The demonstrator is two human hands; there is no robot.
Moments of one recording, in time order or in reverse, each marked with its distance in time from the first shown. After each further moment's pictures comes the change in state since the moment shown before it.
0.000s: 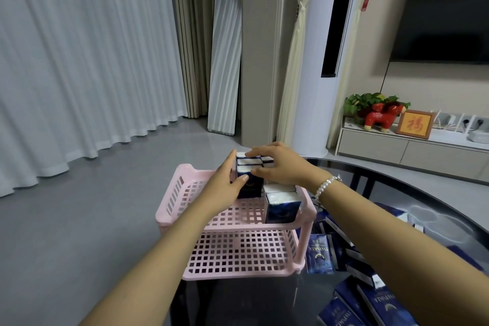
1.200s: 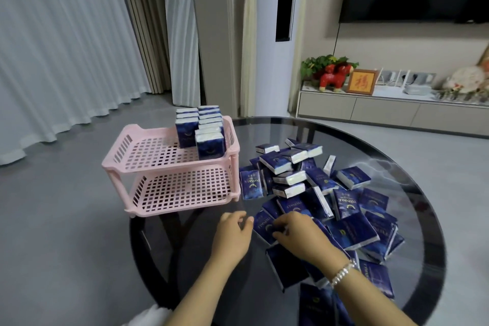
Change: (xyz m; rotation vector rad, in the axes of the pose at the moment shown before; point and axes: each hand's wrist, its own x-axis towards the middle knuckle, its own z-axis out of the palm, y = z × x) left_hand -0.163 -0.029 0.185 0.181 -0.028 -0.174; right_hand -0.277 0.040 0.070 0.053 -0.065 0.502
